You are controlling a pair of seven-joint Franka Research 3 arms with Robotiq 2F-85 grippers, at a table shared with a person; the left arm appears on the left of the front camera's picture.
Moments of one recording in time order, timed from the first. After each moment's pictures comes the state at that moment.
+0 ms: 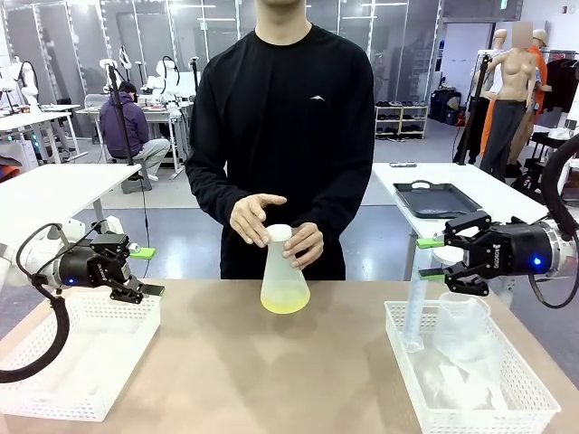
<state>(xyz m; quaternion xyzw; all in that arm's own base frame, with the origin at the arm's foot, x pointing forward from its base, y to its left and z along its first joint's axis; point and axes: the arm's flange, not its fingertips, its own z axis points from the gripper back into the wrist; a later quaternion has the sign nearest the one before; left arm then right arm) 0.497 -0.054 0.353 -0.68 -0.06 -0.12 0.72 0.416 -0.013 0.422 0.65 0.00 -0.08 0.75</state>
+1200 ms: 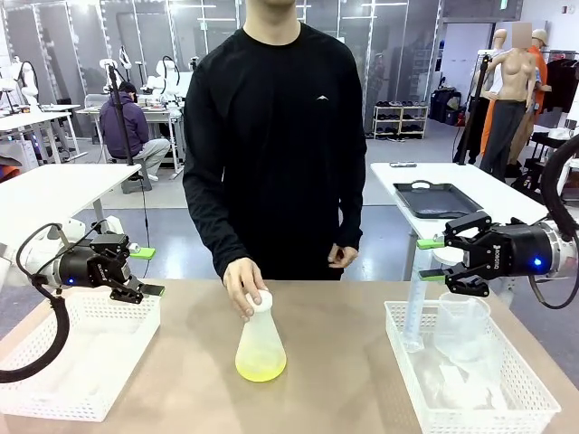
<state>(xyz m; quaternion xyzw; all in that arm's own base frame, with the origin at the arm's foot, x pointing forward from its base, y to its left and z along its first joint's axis) 0.497 -0.054 0.353 -0.68 -0.06 -0.12 0.72 0.416 -0.012 0.422 0.65 0.00 -0.08 0.76</state>
